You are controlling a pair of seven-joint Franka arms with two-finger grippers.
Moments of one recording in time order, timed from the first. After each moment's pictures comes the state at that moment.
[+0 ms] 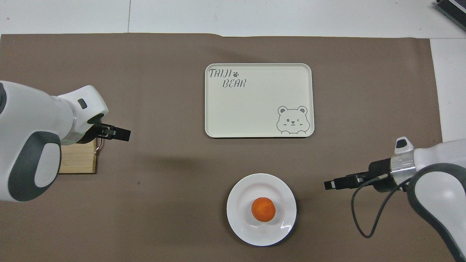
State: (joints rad) left arm -0.22 -0.08 0.03 -2.01 -0.06 1.98 0.08; right arm 0.09 -0.21 -0.13 -2.38 0.61 1.86 -0.43
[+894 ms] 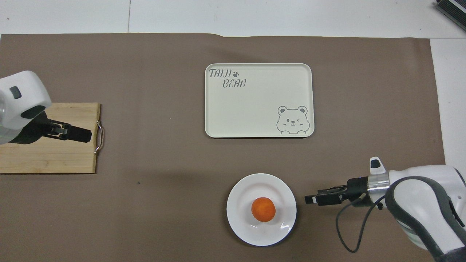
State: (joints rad) left arm -0.16 -0.09 0.02 -1.59 -0.01 1.49 0.14; right arm 0.11 -0.19 -0.13 -2.68 1.03 2.00 -0.88
